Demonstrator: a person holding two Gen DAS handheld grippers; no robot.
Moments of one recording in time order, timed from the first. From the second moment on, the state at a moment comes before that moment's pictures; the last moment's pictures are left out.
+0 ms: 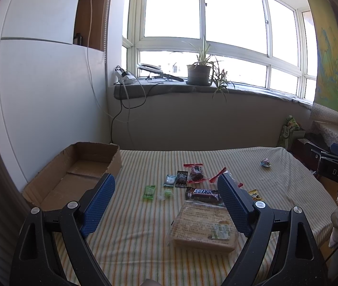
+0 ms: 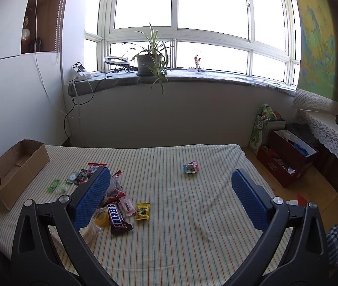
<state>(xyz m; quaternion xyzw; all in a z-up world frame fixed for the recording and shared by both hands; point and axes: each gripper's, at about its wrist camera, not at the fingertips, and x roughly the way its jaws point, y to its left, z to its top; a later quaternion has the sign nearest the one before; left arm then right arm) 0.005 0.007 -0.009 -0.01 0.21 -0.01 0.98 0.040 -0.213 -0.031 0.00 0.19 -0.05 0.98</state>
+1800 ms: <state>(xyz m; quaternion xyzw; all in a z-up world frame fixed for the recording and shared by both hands) 0.084 0.036 -0.121 -0.17 0.42 -0.16 0.88 0.091 -0.150 -0.164 0.16 0.44 0.26 0.84</state>
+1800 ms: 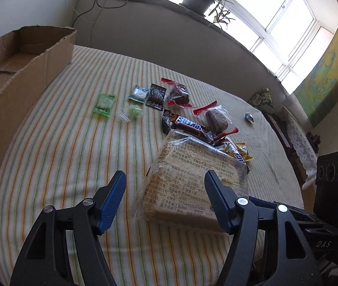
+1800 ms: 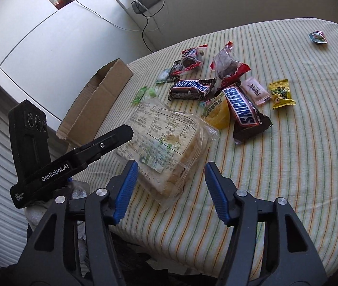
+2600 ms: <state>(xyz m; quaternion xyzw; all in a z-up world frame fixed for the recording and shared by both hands) 0.067 0.043 -0.095 -0.15 0.38 -0.16 0.90 0.103 -0.123 -0.135 0.11 0.43 0.29 0.85</state>
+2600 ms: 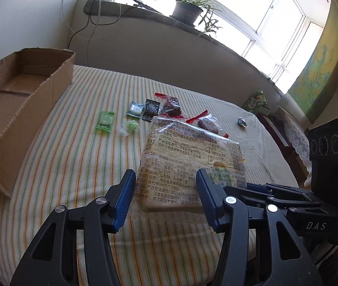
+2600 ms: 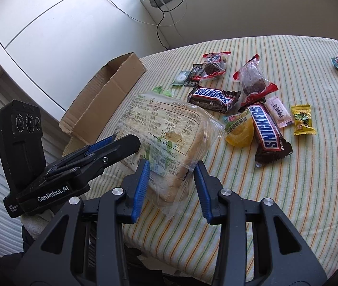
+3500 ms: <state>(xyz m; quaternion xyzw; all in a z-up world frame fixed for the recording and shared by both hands) 0.063 0.173 -0.048 -0.16 0.30 -0.02 0.94 0.158 0.047 -0.065 -0.01 0.37 0.41 0.83</state>
